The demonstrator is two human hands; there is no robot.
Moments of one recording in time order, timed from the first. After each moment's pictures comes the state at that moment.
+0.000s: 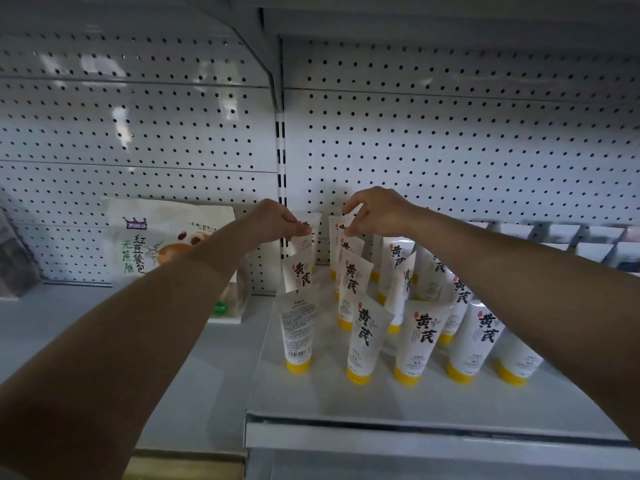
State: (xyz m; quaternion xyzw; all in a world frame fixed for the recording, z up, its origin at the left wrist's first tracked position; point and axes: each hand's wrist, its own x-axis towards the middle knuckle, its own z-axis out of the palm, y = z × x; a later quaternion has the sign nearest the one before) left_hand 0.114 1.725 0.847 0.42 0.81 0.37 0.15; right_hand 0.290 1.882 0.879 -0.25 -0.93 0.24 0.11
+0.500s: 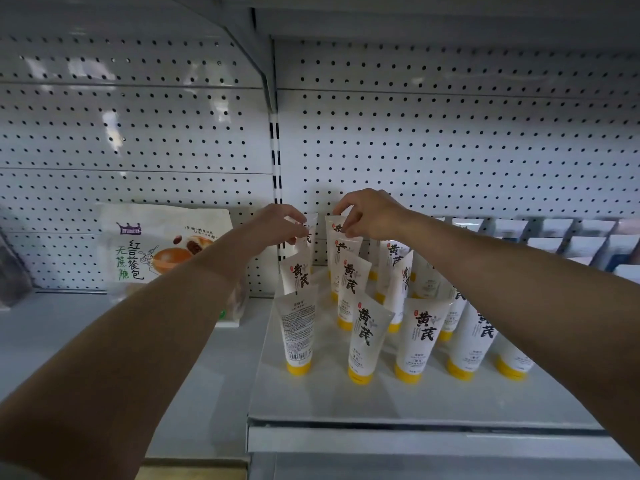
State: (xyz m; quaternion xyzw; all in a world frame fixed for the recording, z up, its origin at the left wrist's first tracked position) left_hand 0.119 1.734 0.841 0.42 0.81 0.38 0.16; right_hand 0.288 1.875 0.872 -0.24 -0.93 0.25 0.12
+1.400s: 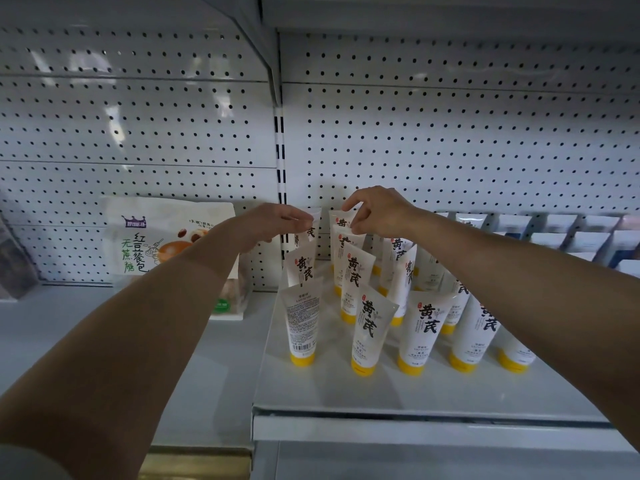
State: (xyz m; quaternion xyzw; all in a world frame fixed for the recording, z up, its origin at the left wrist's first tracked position) left_hand 0.102 1.716 0.836 0.47 0.75 0.38 0.26; right_hand 0.296 1.875 0.869 -0.25 -0.93 0.24 0.13
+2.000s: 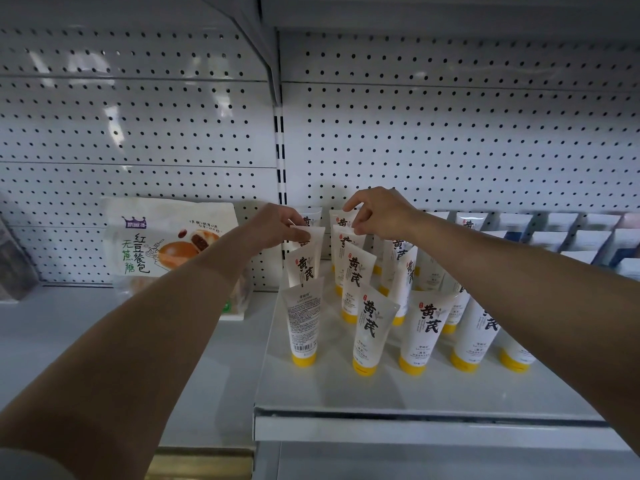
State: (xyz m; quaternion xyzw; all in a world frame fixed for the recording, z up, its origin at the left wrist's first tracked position) left_hand 0.104 1.725 0.823 0.46 0.77 0.40 0.18; right_hand 0.297 1.875 0.865 -0.25 -0.93 0.23 0.14
